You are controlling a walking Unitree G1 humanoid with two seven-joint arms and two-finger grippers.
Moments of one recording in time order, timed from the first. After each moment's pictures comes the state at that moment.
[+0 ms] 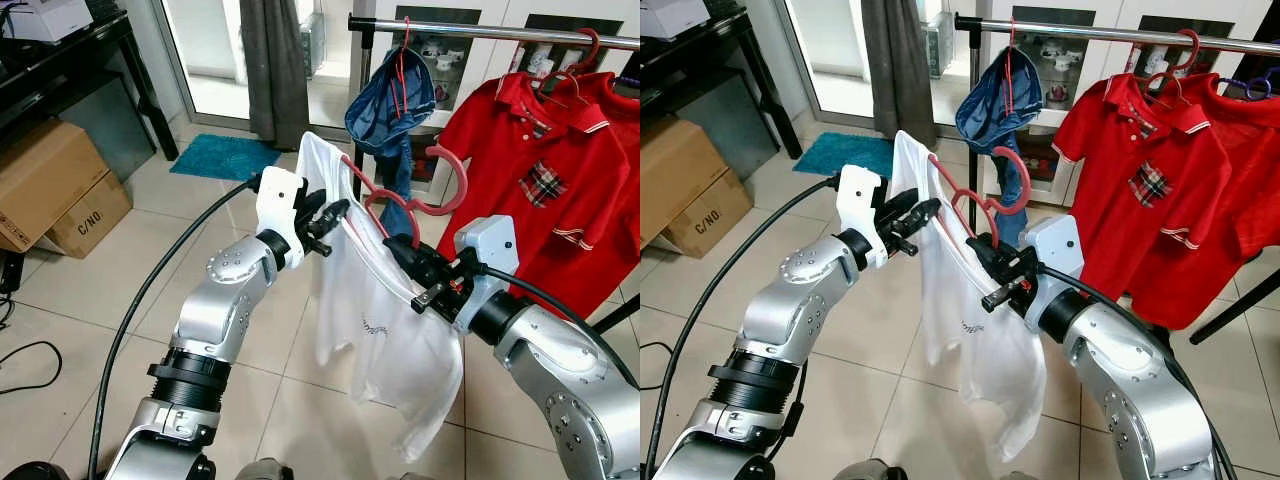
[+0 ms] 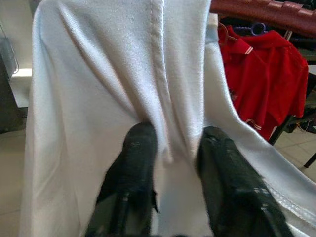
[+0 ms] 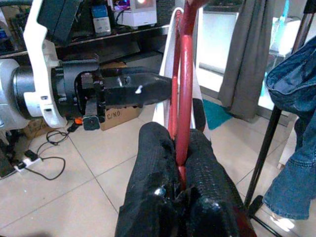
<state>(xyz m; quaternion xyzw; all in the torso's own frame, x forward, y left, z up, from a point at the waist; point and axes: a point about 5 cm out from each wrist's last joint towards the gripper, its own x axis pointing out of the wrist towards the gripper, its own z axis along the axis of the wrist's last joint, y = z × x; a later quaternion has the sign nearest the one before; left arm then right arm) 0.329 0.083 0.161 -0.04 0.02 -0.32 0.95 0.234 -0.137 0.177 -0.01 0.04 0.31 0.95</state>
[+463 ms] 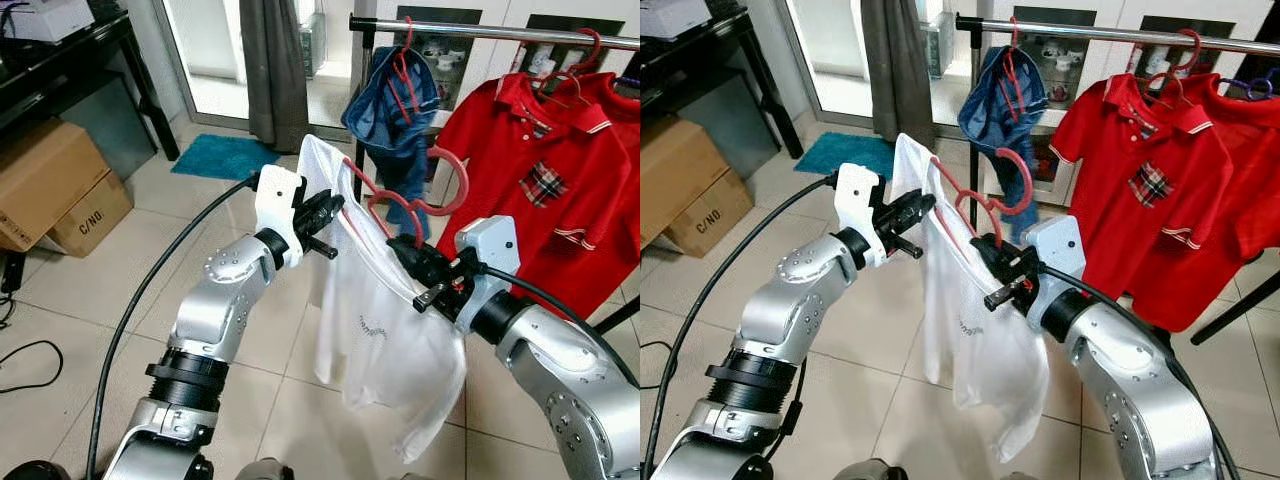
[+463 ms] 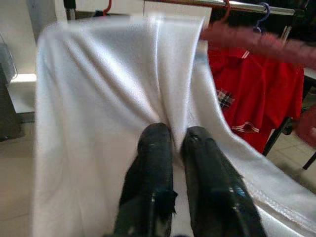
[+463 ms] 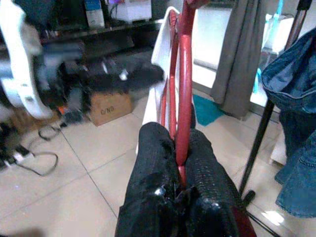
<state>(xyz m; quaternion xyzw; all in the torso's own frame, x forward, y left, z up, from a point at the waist) 0.328 0.087 0.165 -0.04 0.01 -0.33 0.94 0.236 -0.141 0.174 -0.03 0.05 0.30 0.95</state>
